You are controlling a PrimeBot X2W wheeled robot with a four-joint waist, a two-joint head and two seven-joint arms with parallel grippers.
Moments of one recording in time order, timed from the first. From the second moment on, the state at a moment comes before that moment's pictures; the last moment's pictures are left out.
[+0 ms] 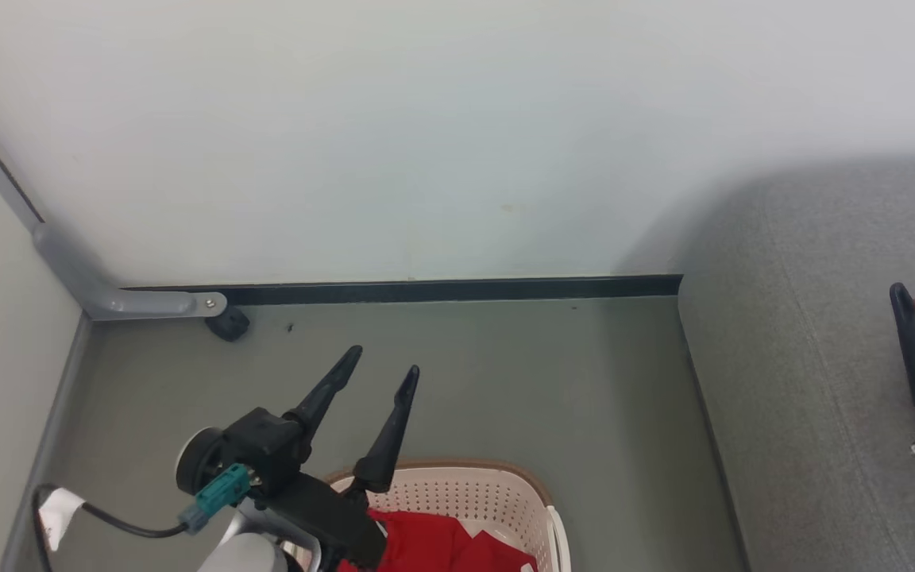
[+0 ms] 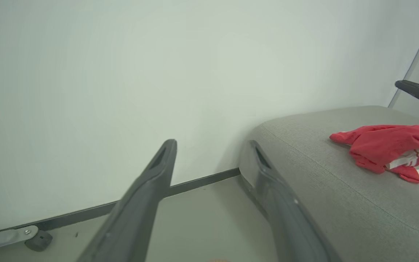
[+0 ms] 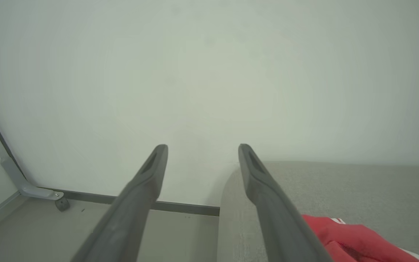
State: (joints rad) left arm -0.39 0.21 -0.60 0.26 -0.57 -0.03 -0.20; right arm -0.37 -0.68 0.38 0.32 0.71 0.07 -0.25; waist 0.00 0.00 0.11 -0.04
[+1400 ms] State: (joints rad) left arm -0.19 0.25 -0.36 0.19 -0.61 0.11 -0.25; right arm -0.17 -0.43 0.30 0.15 0.62 0.00 -0.25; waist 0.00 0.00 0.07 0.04
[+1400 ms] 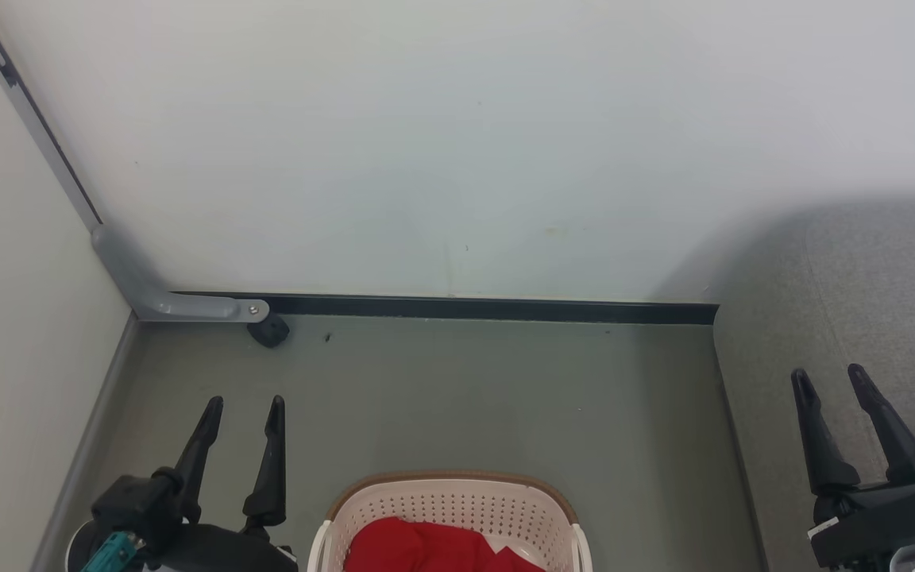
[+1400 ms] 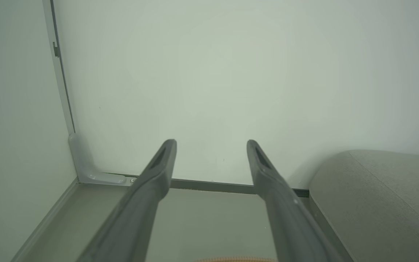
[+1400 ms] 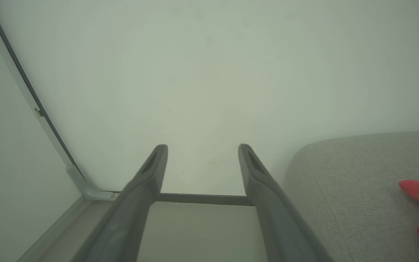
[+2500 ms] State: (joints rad) left arm -0.29 0.21 -0.43 0.18 -0.59 0.08 -0.22; right arm -0.29 -0.43 0.23 0.12 0.56 0.07 -0.25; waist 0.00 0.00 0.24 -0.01
